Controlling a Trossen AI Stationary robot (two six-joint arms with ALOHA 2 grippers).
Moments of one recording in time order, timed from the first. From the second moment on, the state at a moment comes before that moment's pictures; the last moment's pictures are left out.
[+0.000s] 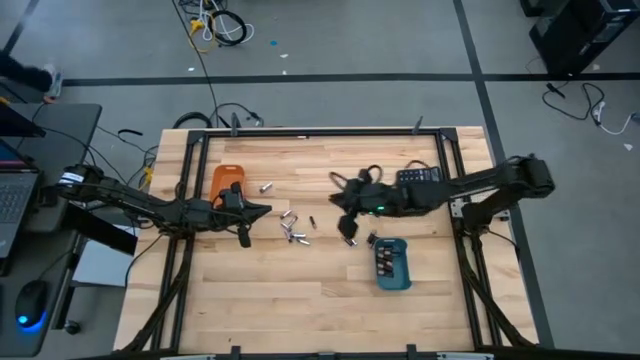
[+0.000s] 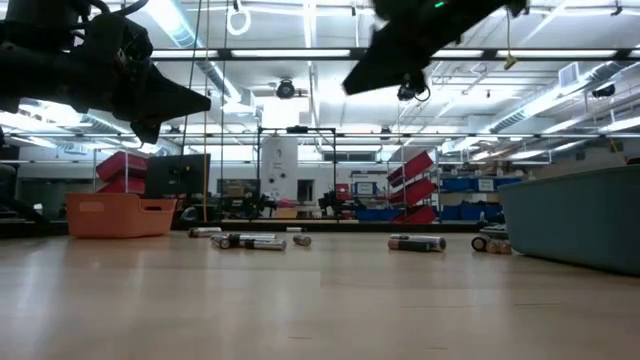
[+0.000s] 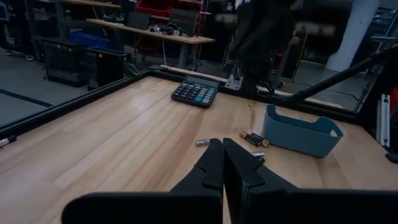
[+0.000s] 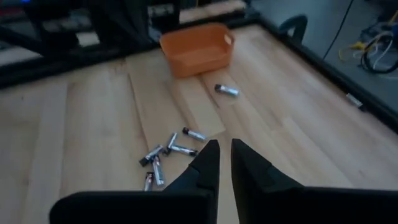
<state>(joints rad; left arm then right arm) -0.20 0.84 0.09 0.70 -0.45 -0.22 0.08 1.49 1.00 -0.07 0.35 0.30</state>
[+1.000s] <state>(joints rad) -0.20 0.84 0.09 0.66 -0.45 -0.21 0.07 2.01 1.37 -0.36 0.38 0.34</state>
